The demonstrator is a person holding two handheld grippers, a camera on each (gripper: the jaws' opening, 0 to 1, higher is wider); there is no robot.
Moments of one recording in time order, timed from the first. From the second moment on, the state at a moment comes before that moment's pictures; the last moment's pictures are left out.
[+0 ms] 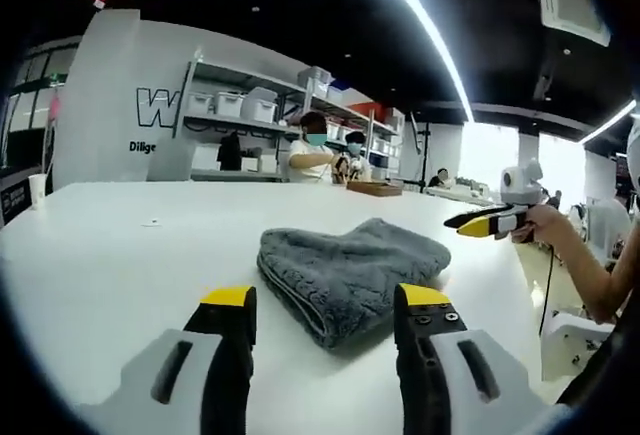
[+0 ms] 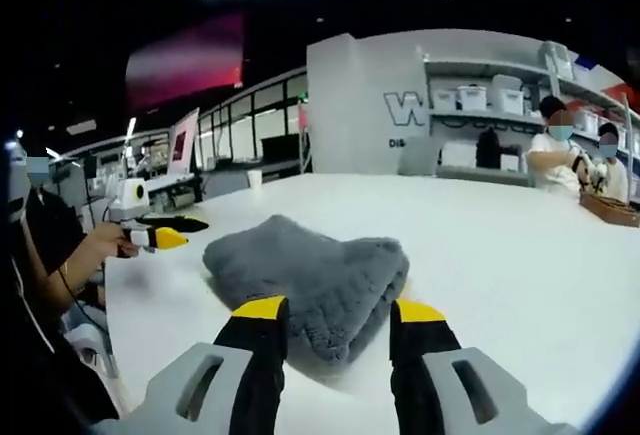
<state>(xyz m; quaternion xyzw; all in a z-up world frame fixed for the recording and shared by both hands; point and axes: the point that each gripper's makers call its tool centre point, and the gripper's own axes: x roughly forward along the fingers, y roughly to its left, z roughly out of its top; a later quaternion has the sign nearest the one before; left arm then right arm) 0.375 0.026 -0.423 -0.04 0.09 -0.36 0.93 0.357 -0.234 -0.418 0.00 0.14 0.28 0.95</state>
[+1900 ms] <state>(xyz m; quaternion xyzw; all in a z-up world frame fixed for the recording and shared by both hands) 0.398 -0.015 -0.474 -0.07 0.17 -0.35 0.92 0.381 -0.213 -0.476 -0.01 0.19 0.29 0.94</state>
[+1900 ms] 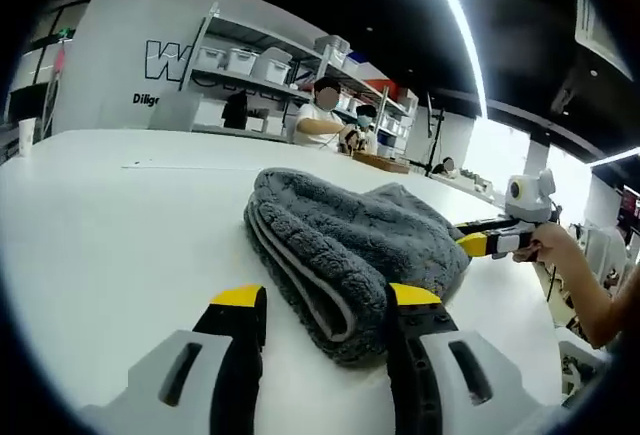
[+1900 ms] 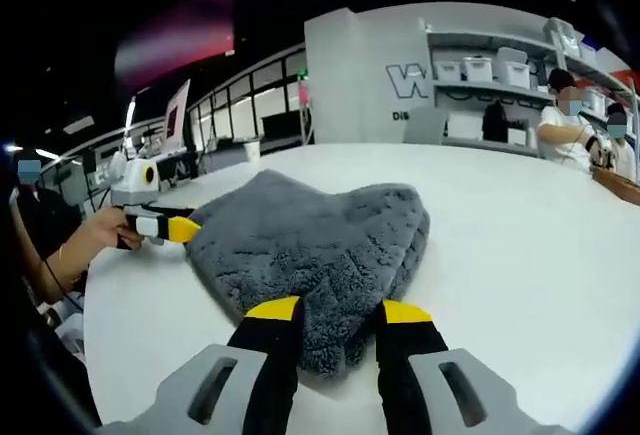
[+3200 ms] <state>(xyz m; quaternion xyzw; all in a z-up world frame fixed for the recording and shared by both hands) 0.401 -0.008 -0.468 -0.05 0.14 -0.36 0.92 0.389 -0.183 -0.472 -0.02 0.17 0.30 0.94</state>
